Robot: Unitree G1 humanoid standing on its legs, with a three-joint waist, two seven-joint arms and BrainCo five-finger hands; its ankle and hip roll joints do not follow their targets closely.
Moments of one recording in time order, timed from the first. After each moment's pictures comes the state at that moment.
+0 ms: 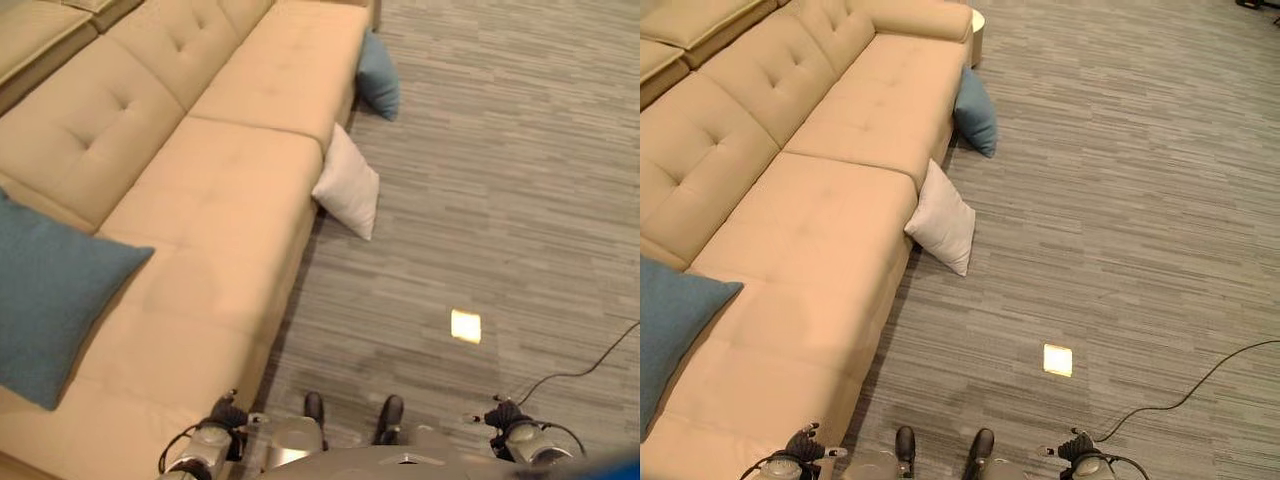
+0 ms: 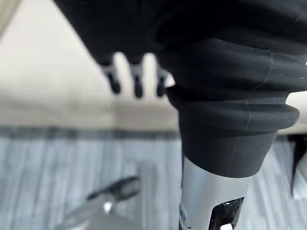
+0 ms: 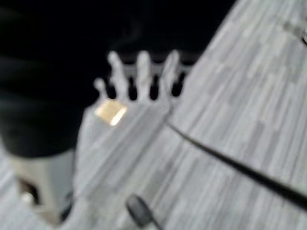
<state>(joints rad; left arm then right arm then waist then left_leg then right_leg) -0.02 0.28 -0.19 1.17 -0.09 -0.03 0.14 -0.08 -0.30 0.20 1.28 -0.12 0.01 -0.18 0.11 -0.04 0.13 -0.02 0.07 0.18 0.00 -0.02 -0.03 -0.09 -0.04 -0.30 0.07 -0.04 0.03</state>
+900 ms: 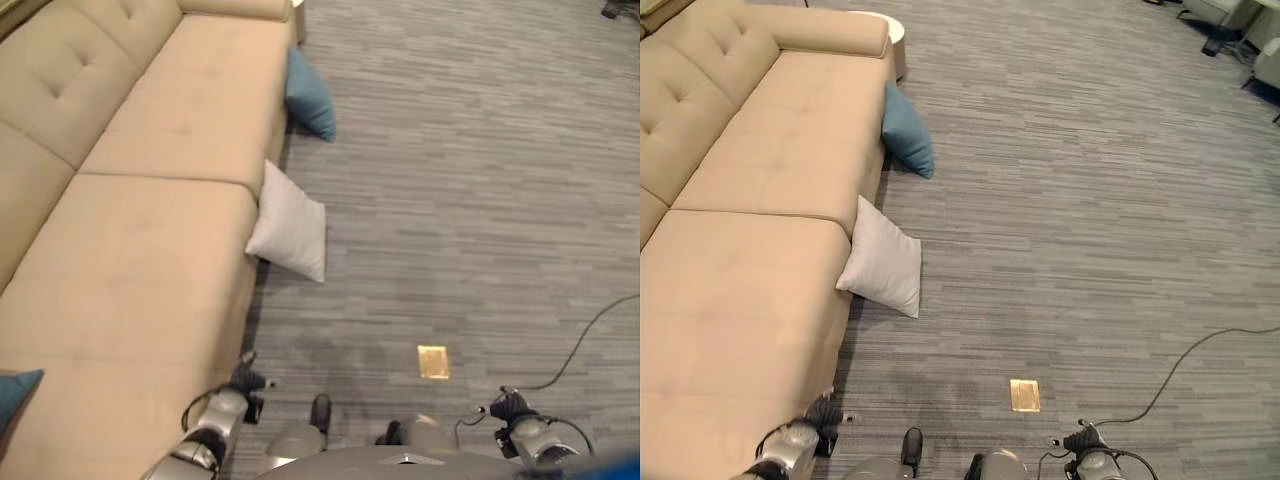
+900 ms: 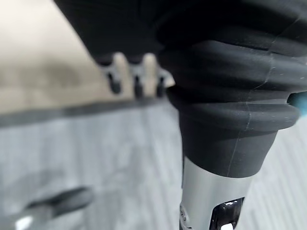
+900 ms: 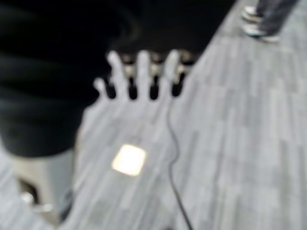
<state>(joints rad) -0.17 0.27 -0.24 1.11 -0.10 -0.03 0.13 -0.13 -0.31 0.21 1.23 -0.08 0.00 -0.20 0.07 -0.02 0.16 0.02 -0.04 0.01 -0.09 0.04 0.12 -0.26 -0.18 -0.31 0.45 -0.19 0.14</state>
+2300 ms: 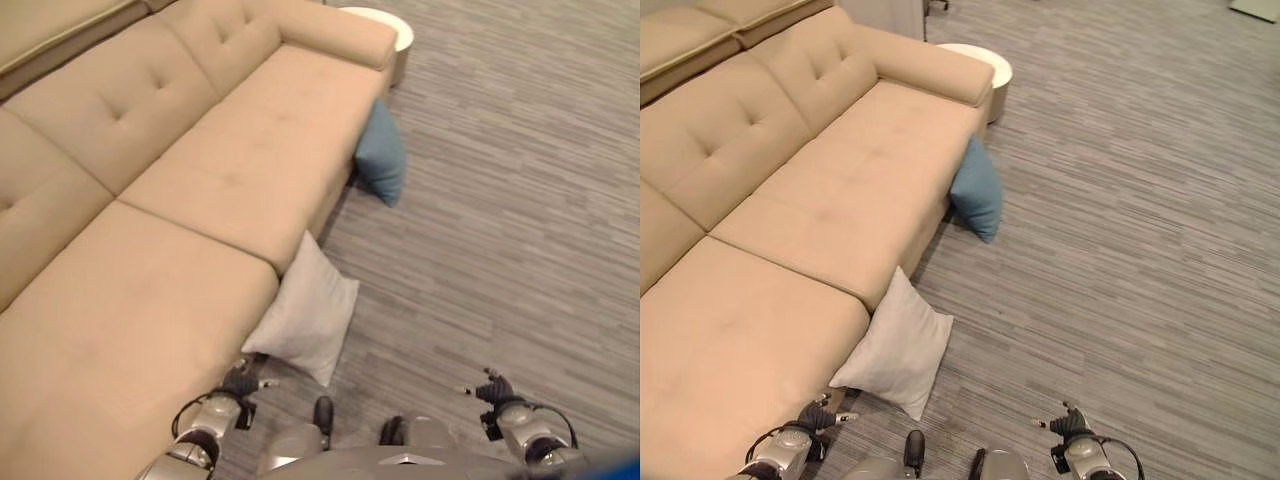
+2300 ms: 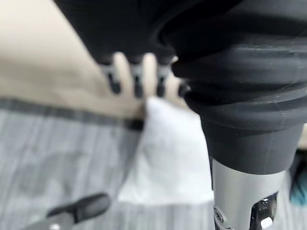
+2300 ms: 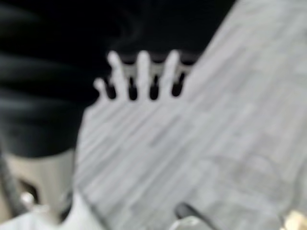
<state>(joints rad) -0.15 0.29 -0.23 1.15 -0.10 -0.03 0.13 -0.14 -0.29 0.24 1.16 -0.03 -0.02 -0.20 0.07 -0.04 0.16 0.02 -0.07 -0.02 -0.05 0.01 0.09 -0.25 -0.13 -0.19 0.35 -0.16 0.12</state>
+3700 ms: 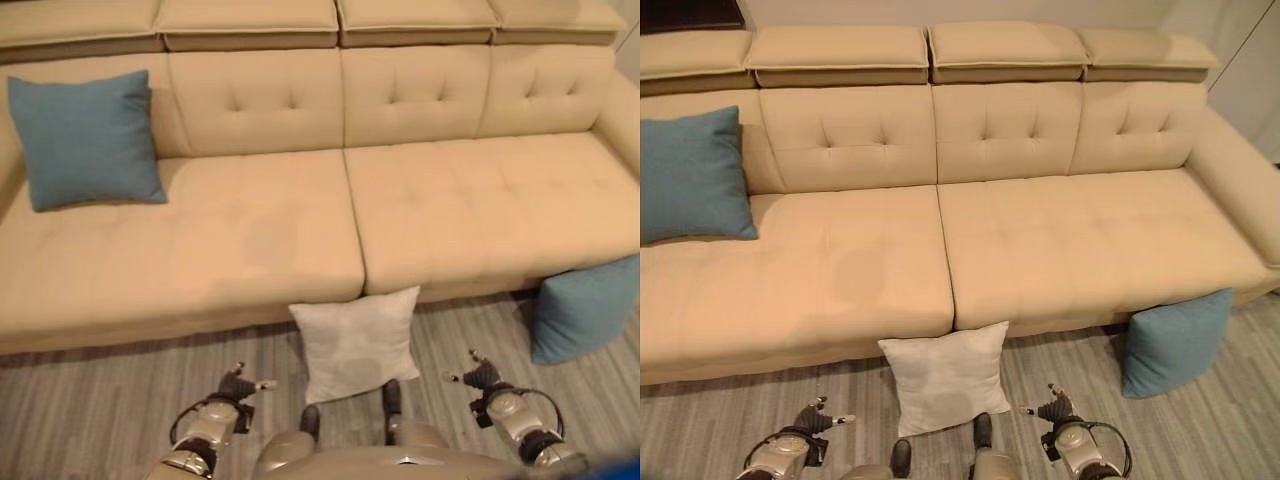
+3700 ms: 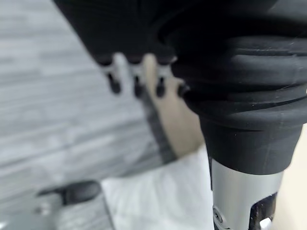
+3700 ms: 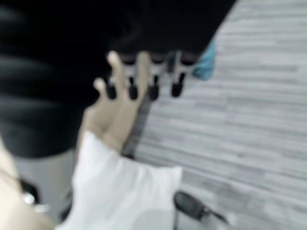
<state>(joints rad) -0.06 0.28 -0.21 1.12 -0.14 -0.05 0.14 -0.15 -0.29 0.28 1.08 -0.04 -0.03 -0.20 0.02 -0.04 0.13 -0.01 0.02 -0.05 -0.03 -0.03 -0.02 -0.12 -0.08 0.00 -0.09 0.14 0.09</state>
